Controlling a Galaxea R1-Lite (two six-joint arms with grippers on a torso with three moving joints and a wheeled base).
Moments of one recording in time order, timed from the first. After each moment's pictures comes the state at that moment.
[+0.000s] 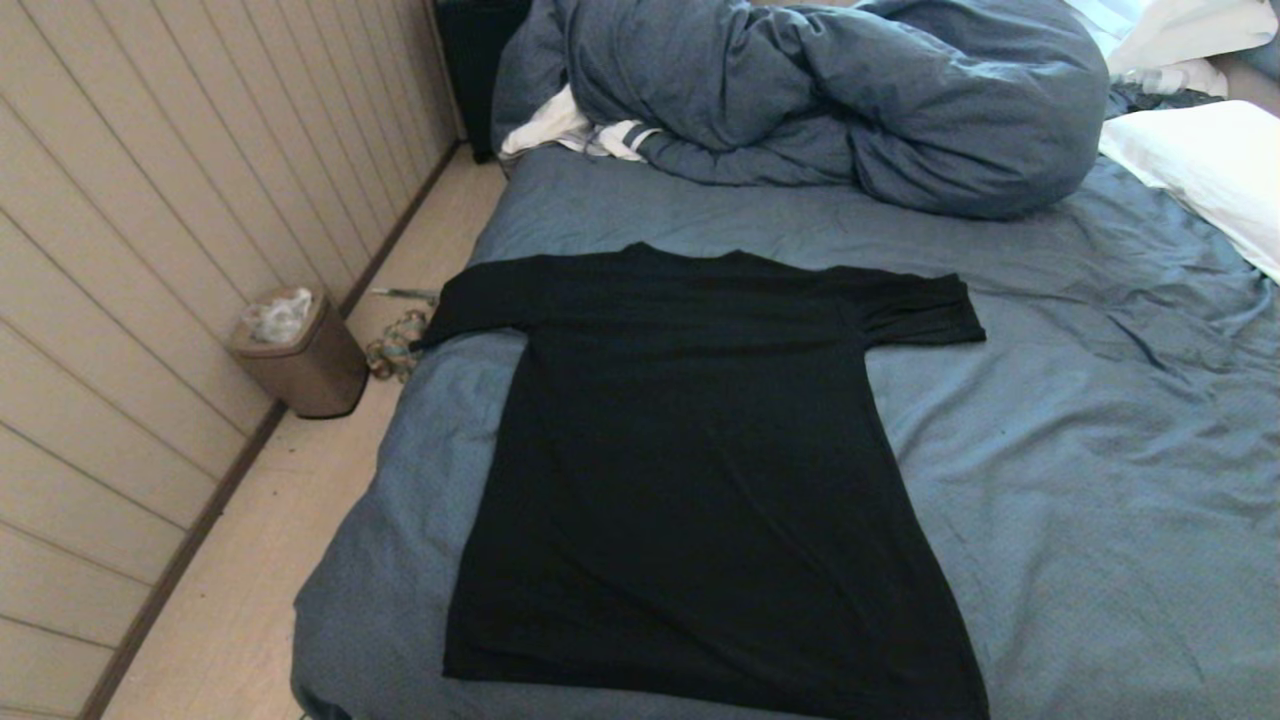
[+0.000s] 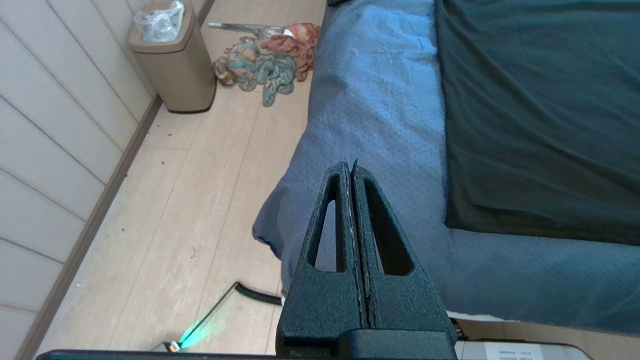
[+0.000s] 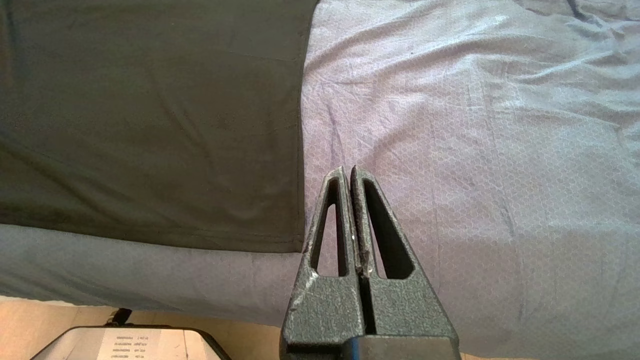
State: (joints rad) left arm 0.00 0.00 0.00 0.00 0.00 0.00; right arm 0.00 0.00 0.00 0.02 0.01 -0.01
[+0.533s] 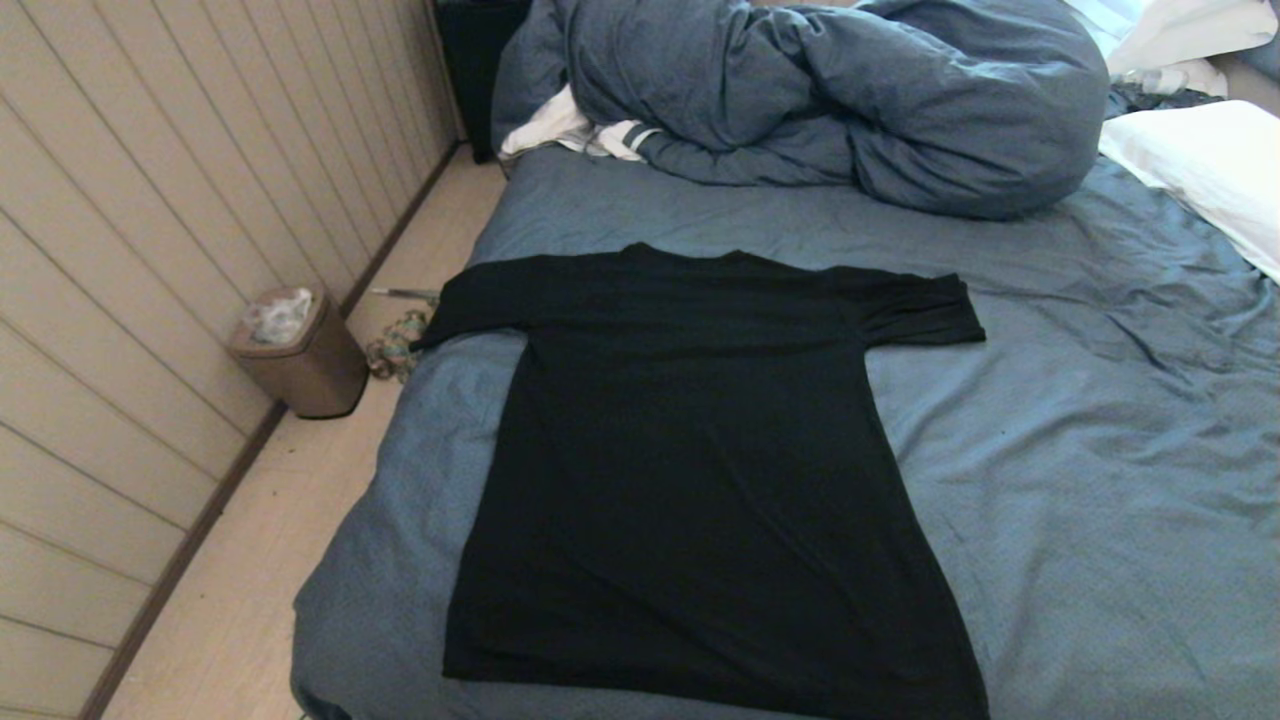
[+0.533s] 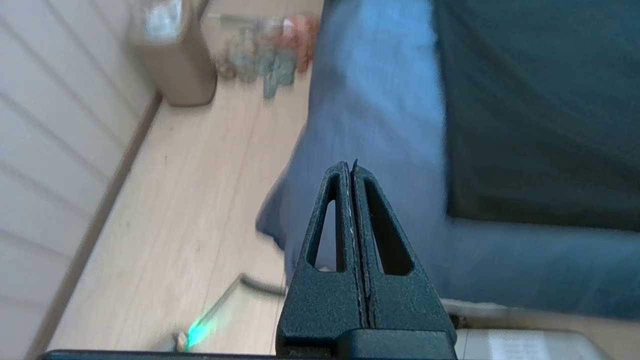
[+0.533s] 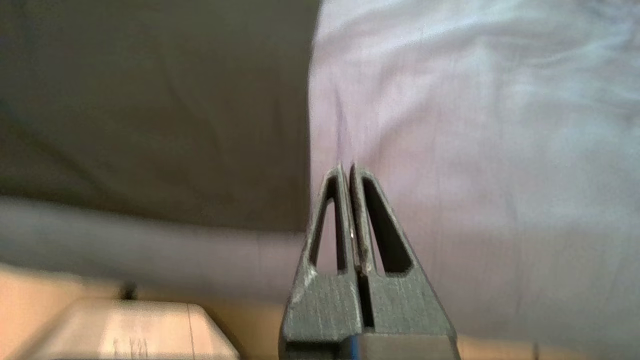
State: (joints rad) left arm 0.00 0.01 -0.05 0.03 0.00 0.02; right arm 0.00 0.02 -0.12 0.09 0.03 -0.03
